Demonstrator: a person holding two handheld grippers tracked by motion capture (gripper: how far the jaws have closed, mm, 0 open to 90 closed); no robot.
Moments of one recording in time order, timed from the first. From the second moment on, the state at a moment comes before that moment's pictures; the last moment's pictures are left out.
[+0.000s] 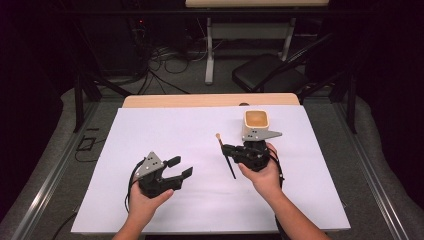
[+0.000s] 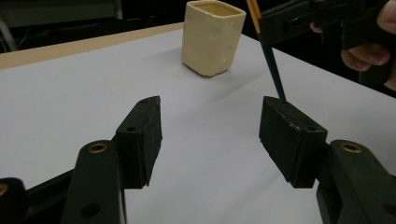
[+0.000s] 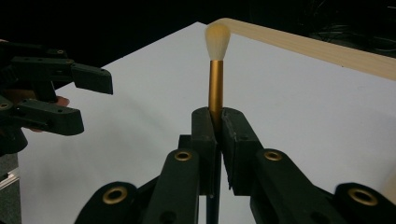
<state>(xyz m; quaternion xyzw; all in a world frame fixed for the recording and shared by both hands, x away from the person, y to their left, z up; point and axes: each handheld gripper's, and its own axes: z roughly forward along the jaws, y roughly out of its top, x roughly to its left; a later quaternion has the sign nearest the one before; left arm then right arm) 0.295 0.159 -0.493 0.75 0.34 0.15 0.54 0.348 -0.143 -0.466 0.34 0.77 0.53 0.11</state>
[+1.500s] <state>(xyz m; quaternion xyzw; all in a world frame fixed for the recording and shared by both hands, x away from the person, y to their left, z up) 0.306 0.123 -0.493 0.74 0.35 0.07 0.57 0.342 -0.133 -0.472 0.34 0.74 0.57 0.10</state>
